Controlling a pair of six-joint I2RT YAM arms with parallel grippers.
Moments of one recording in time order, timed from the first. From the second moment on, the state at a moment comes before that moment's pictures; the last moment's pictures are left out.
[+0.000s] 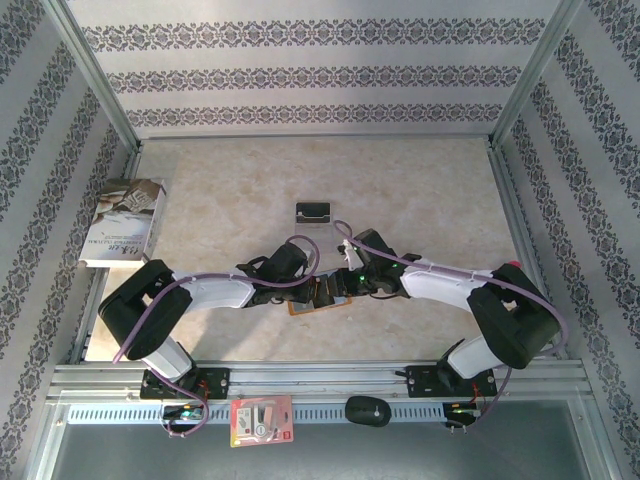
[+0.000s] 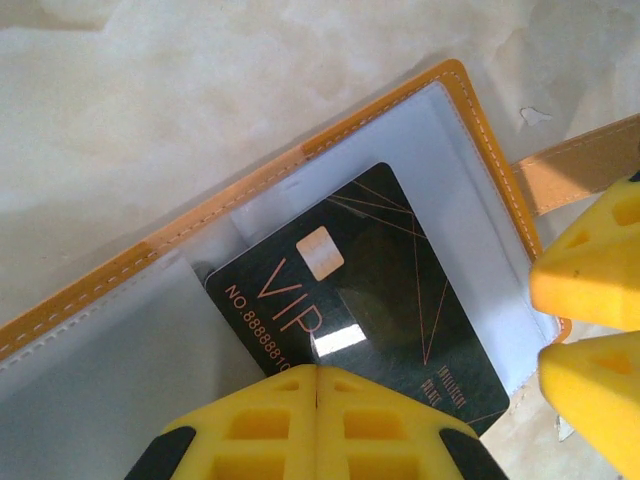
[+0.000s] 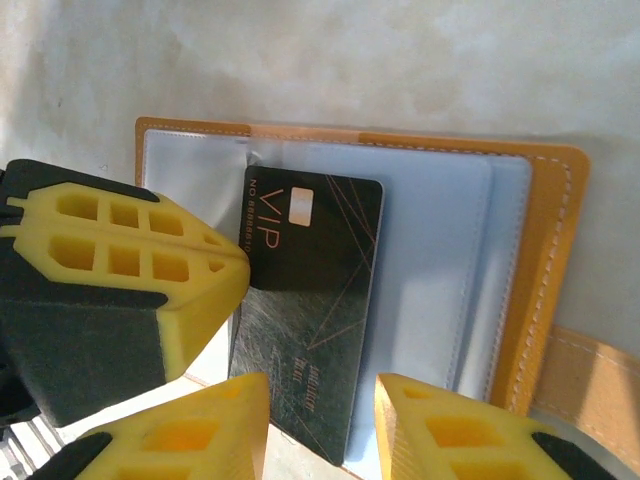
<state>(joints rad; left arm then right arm) -0.78 1.60 0.71 -0.04 0.15 -0.61 0.66 1.50 0.68 -0.16 -0.41 0.54</state>
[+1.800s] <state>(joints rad) -0.59 1.15 0.58 -0.12 0.15 -0.61 0.59 1.46 1.09 -0.45 -0.37 0.15</state>
